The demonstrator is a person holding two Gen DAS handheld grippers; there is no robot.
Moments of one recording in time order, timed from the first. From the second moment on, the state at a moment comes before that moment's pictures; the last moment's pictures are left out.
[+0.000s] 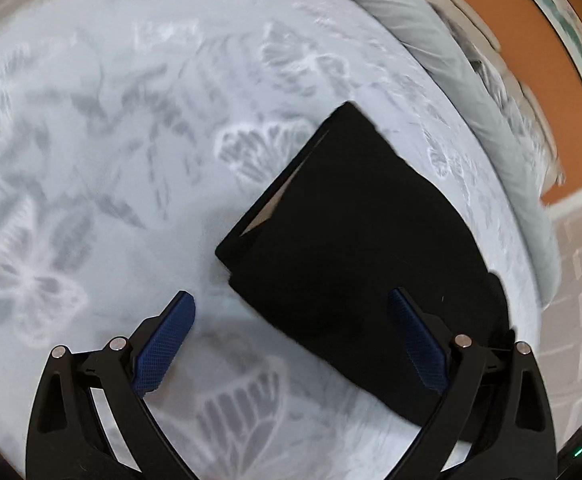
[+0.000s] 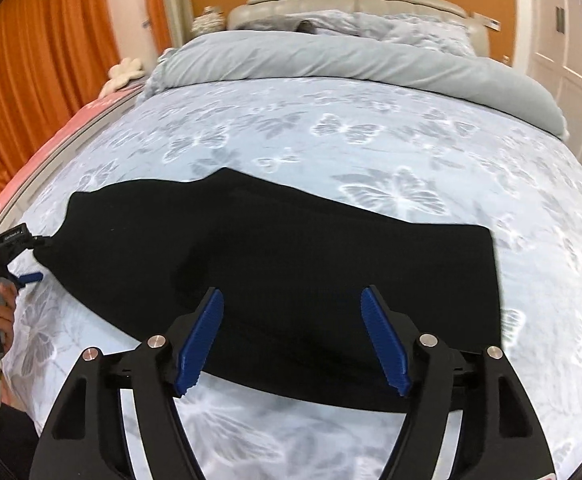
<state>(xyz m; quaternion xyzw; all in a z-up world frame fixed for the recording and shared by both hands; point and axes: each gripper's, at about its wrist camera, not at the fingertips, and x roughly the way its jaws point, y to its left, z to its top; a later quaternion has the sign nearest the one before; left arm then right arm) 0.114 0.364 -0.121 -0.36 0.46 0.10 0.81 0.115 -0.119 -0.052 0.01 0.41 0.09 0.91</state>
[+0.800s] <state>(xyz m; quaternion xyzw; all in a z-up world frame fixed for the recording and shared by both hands) 0.132 0.144 0.002 -0.20 0.37 -0.05 0.91 0.096 -0.218 -0.055 0.06 0.41 0.00 0.91</state>
